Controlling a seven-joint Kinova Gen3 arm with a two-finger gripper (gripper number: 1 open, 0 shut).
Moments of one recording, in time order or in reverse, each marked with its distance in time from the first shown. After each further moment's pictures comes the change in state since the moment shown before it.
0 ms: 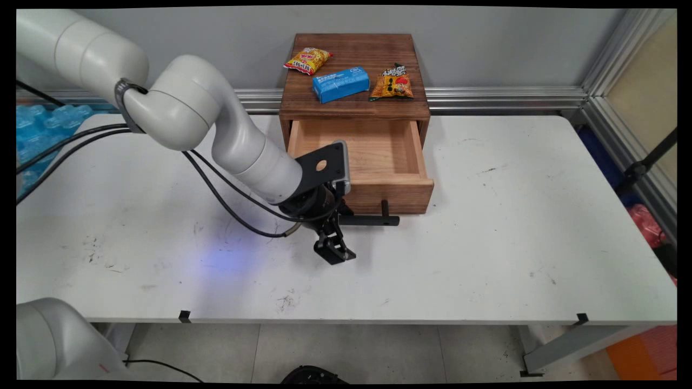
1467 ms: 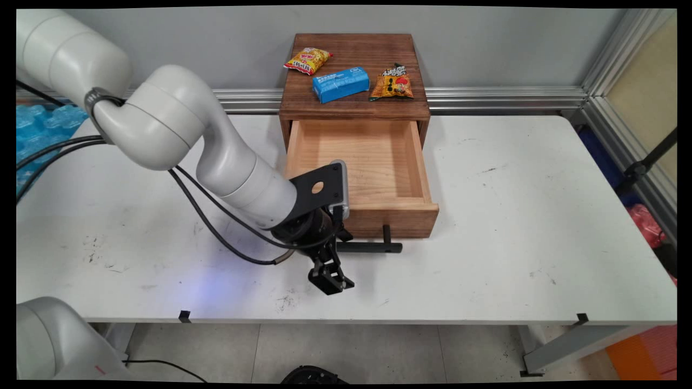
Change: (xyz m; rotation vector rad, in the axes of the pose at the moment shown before) arm 0.005 0.049 -0.015 -0.050 -0.011 -0.011
